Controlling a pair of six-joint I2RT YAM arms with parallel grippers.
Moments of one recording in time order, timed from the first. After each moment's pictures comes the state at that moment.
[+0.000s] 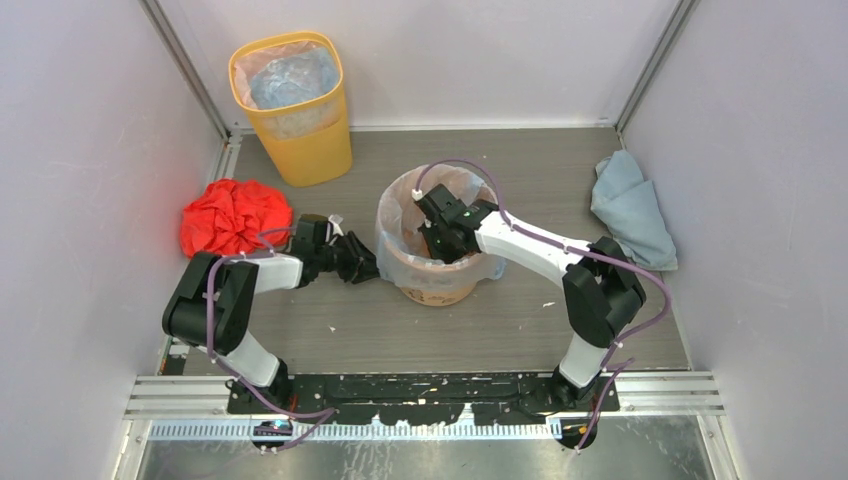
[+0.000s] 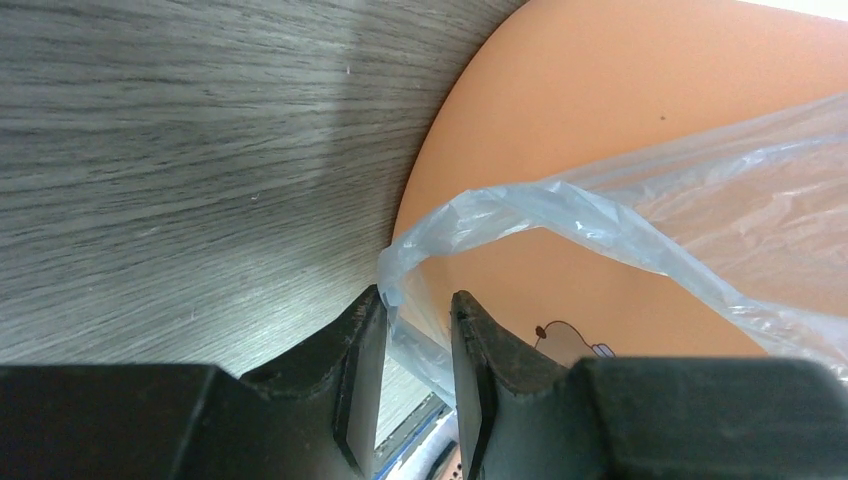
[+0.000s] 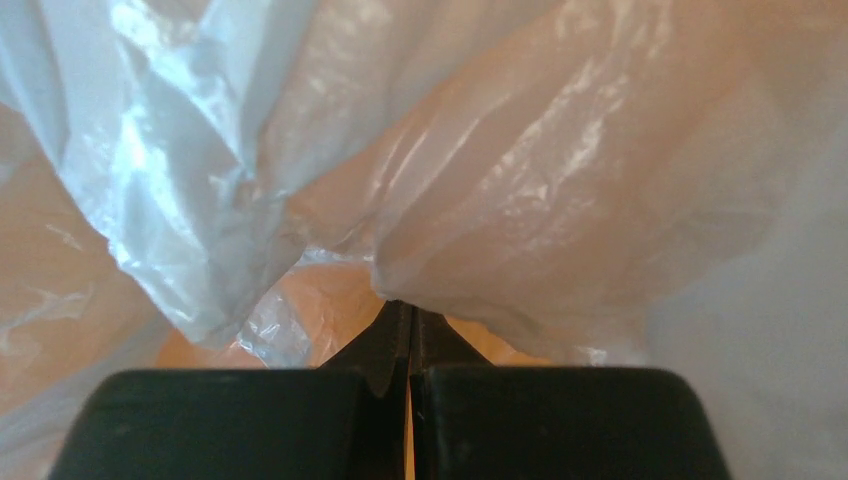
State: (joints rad) left arm -0.27 1.60 0.61 0.20 0.61 -1.02; right arm 0.75 1.72 1.29 -0.67 0.04 0.31
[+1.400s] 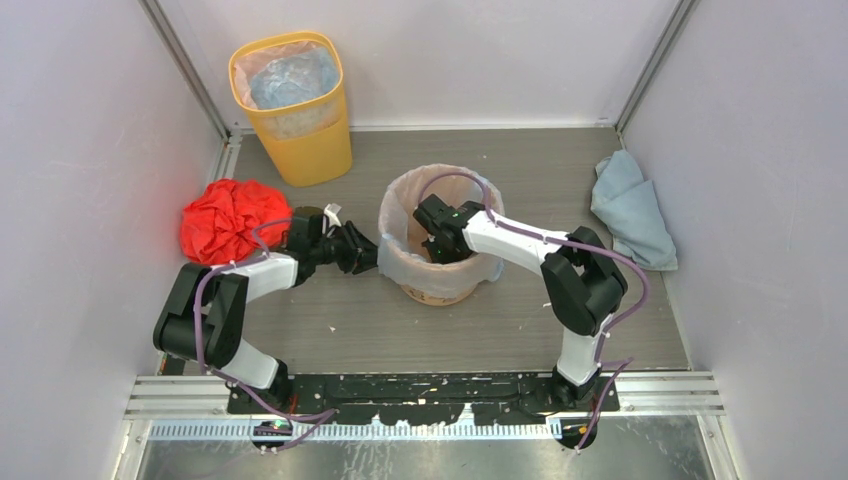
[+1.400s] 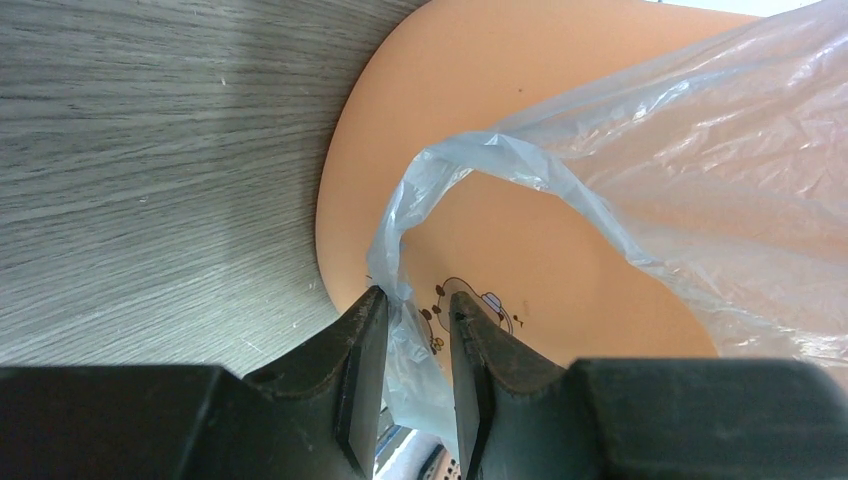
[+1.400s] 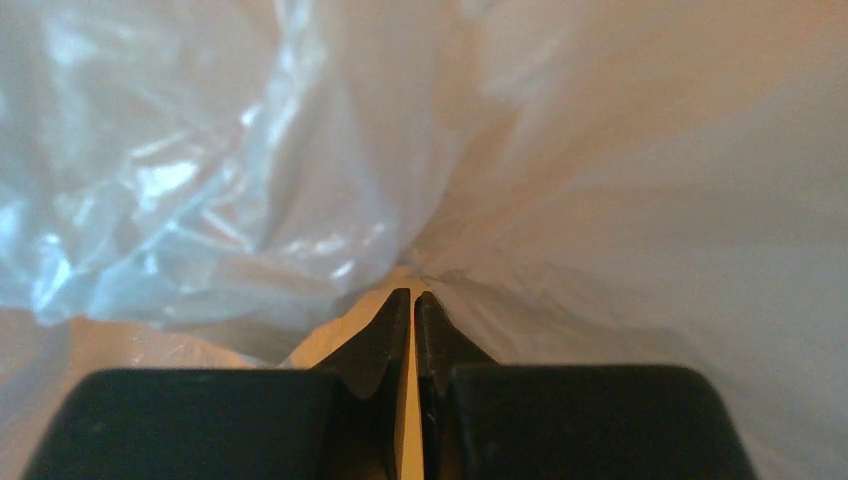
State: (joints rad) left arm -0.27 1.52 0.63 0.21 0.64 -1.06; right arm 0.76 1.82 1.30 -0.81 0.04 0.35
